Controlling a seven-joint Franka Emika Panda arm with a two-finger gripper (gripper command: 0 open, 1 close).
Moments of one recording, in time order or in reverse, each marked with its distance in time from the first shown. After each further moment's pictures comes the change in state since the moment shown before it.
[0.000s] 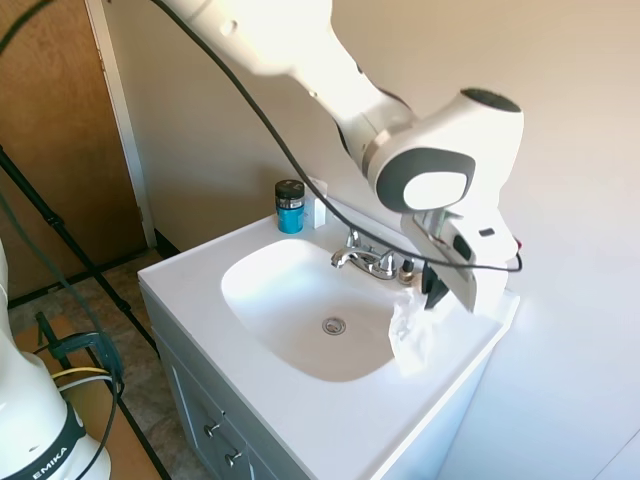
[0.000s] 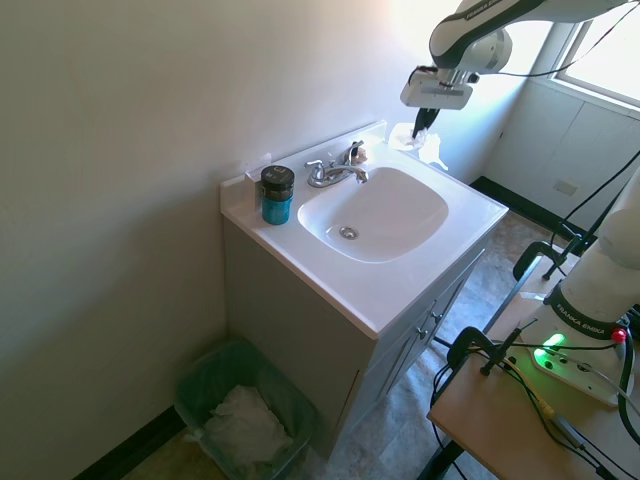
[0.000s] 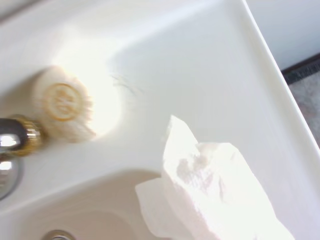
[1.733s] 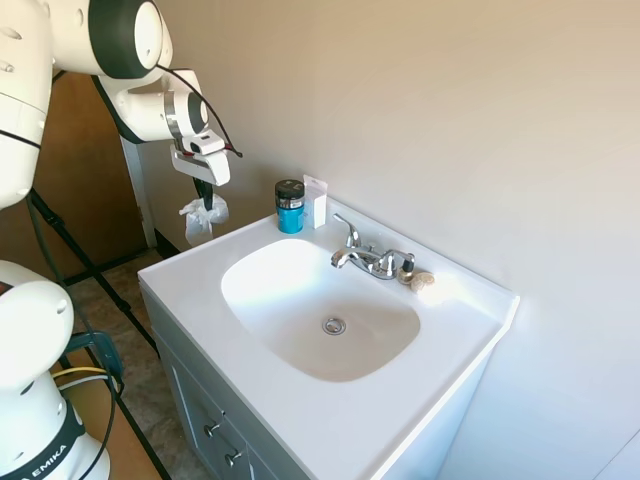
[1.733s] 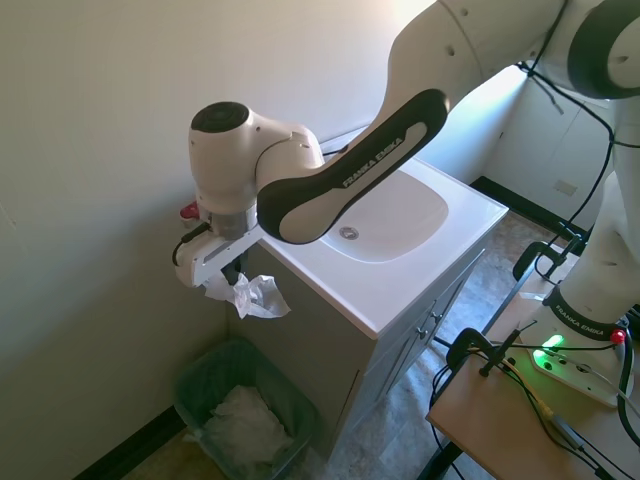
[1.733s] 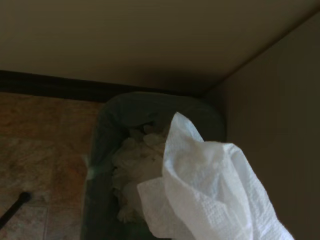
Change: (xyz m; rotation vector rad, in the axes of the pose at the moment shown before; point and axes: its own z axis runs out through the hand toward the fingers) arm -0.616 -0.208 0.158 -0.138 0.071 -0.473
